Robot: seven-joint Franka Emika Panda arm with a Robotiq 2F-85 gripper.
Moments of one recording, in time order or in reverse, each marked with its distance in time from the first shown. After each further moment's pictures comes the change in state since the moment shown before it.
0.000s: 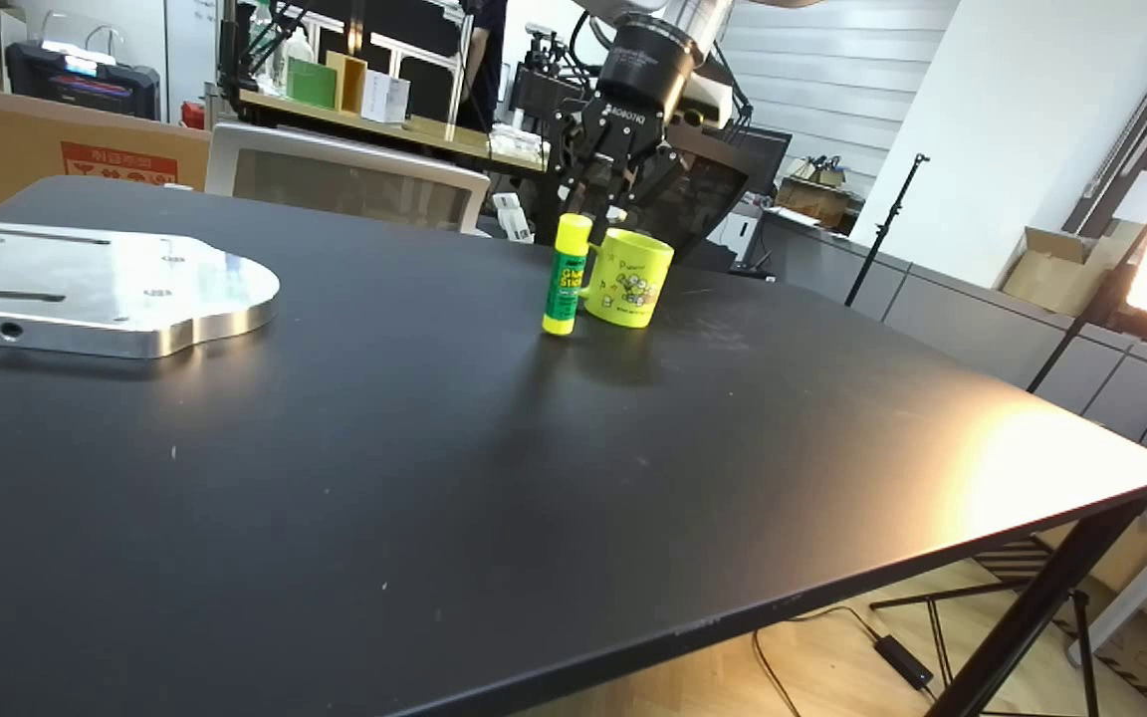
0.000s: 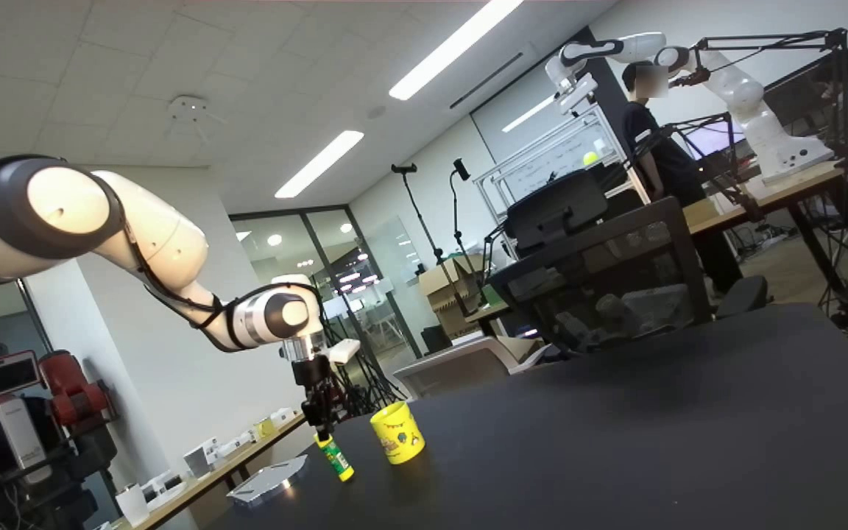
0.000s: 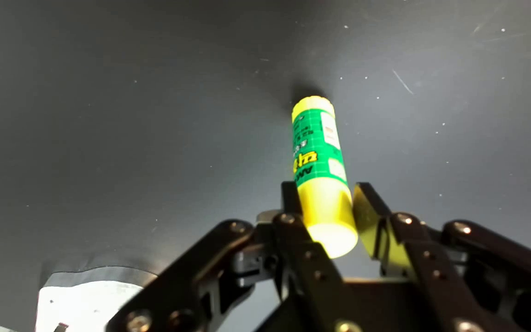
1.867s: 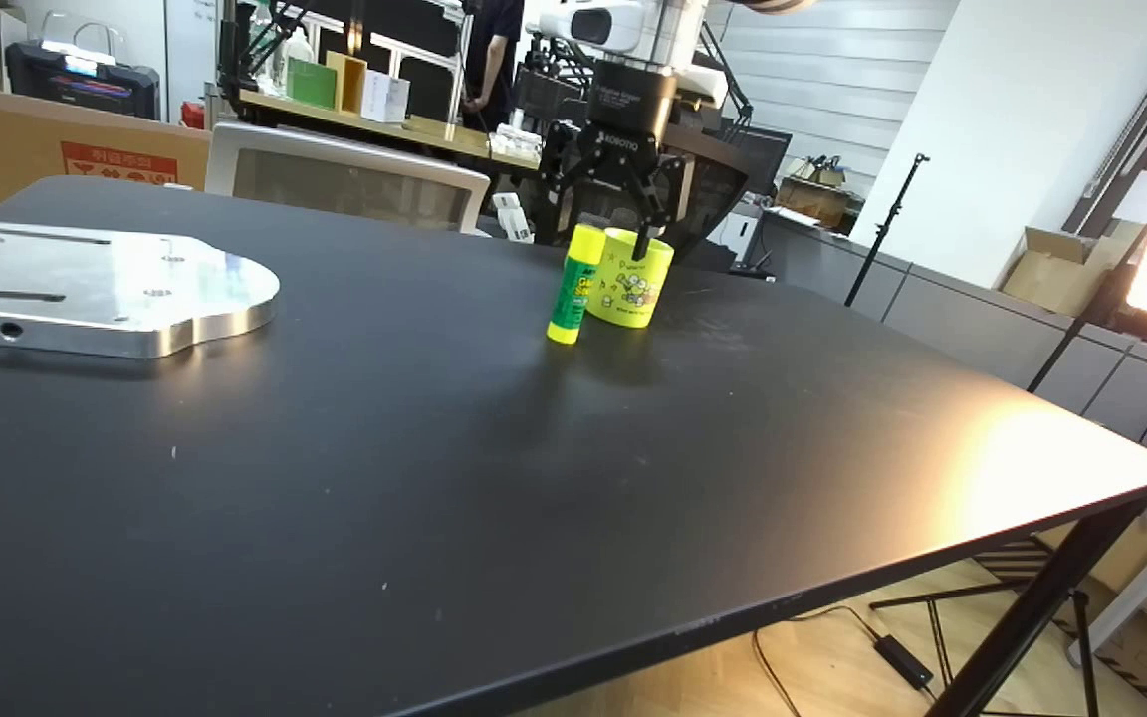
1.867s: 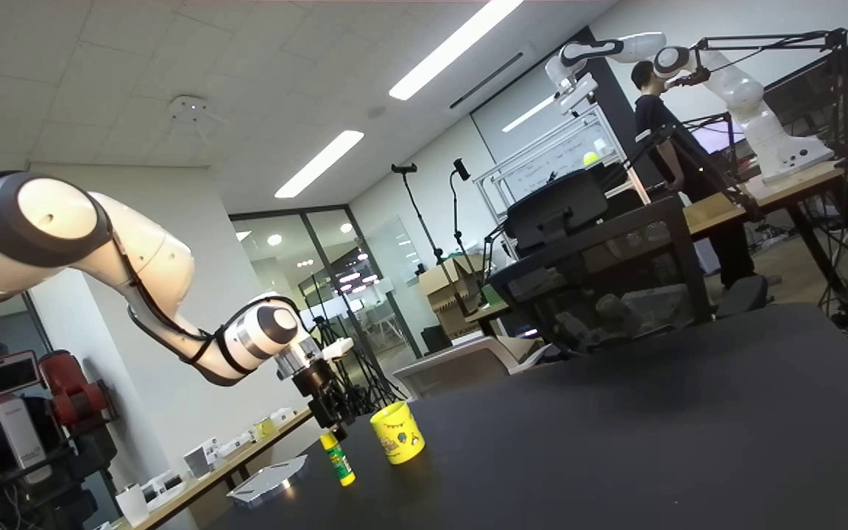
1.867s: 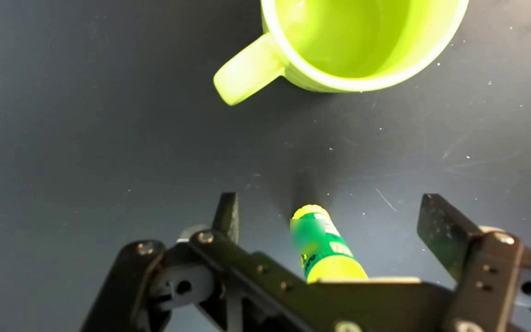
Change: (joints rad) arm 0.179 0.002 -0.179 -0.015 -0.332 0.082 0.226
